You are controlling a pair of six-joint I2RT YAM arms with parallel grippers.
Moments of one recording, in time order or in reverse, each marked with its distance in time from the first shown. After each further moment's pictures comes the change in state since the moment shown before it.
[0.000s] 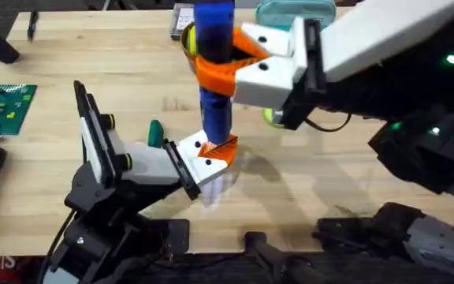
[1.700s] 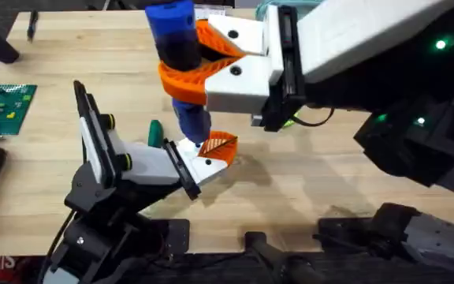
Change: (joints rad) left arm 0.000 0.000 0.000 0.000 0.000 0.000; right arm 0.090 0.084 0.094 0.033 -0.032 -0.105
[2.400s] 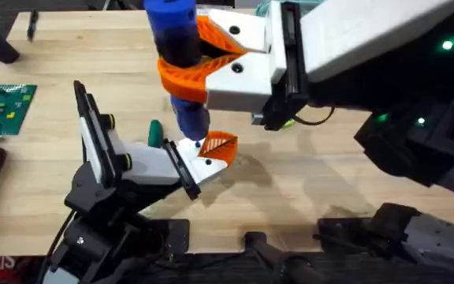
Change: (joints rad) left arm 0.000 0.000 0.000 0.000 0.000 0.000; right arm 0.000 0.000 0.000 0.027 0.001 0.001
